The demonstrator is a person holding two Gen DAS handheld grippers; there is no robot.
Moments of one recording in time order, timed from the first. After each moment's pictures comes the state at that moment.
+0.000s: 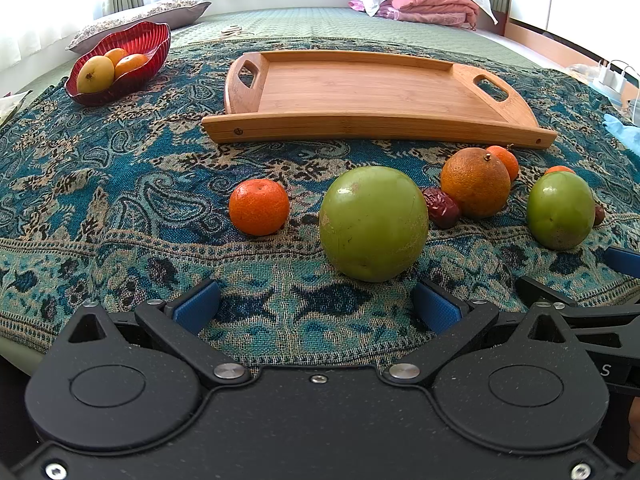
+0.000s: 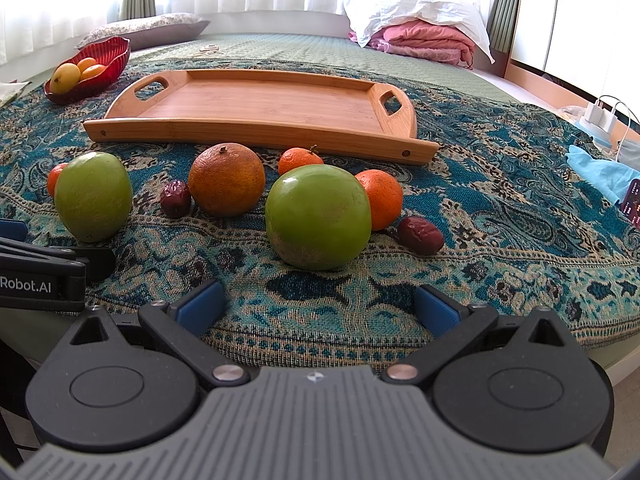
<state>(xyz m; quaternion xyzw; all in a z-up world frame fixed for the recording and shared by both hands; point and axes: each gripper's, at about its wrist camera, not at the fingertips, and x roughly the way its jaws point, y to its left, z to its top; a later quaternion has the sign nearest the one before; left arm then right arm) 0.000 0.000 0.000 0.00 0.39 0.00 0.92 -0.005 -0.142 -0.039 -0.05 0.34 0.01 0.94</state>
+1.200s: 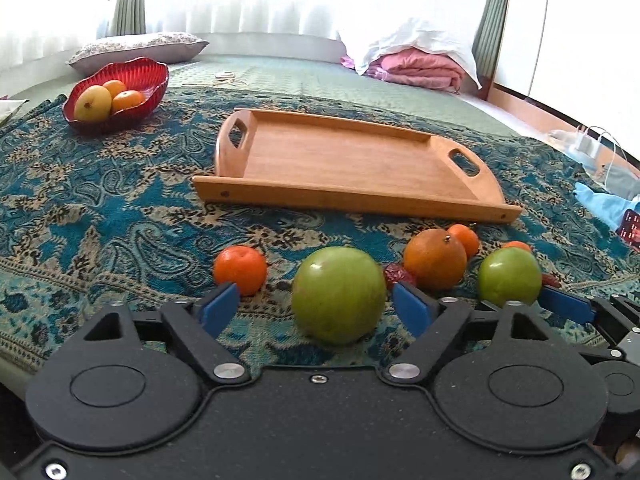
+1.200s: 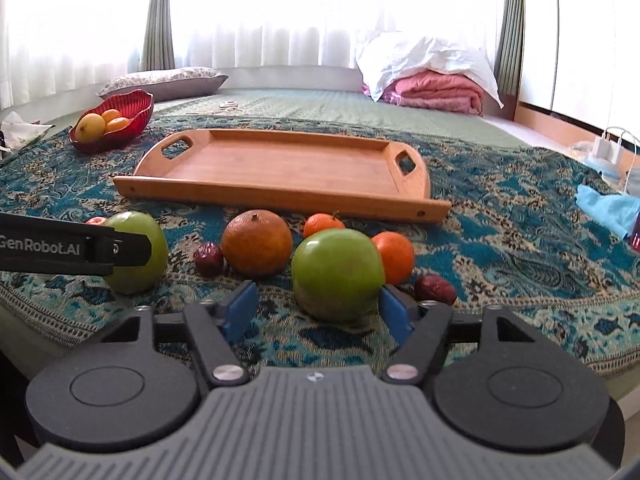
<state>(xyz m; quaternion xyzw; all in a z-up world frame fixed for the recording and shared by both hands) -0.008 0.004 0.030 -0.06 0.31 -0.03 0.95 -0.019 -0.135 -0.021 -0.04 0.25 0.04 0.97</state>
